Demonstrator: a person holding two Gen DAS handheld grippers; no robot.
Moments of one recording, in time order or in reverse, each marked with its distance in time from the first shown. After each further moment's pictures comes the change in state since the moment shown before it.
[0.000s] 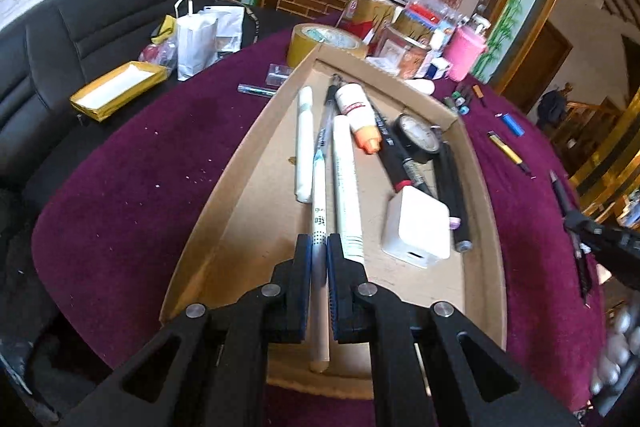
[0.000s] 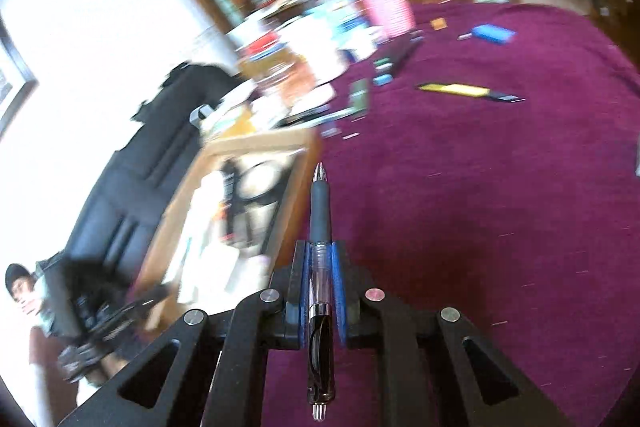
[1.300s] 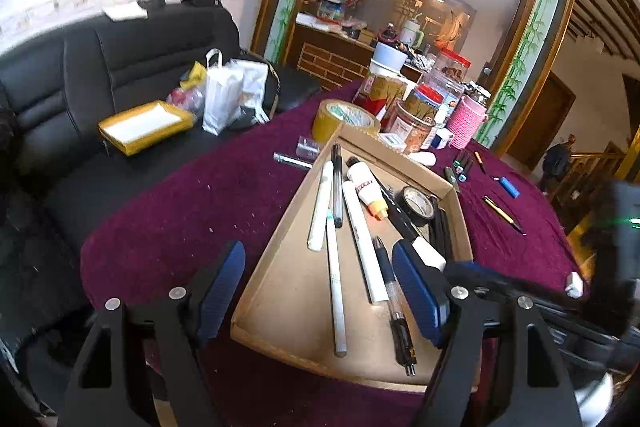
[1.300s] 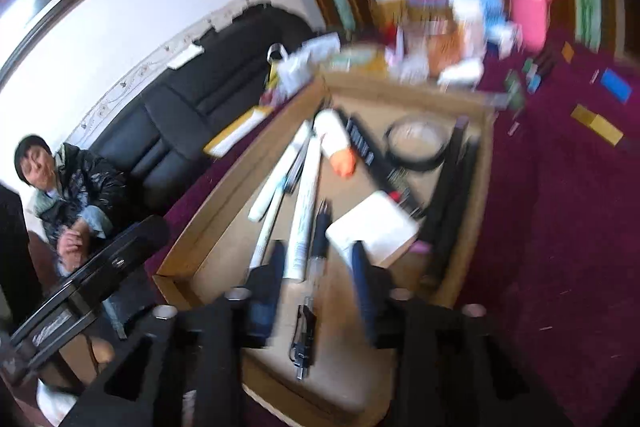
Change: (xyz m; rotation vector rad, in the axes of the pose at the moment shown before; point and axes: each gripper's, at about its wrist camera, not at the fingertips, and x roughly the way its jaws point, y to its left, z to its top) left arm -0.068 0.010 -0.003 -0.055 -0.256 0.039; right arm 0.068 0.115 -0.034 -0.318 0.031 0.046
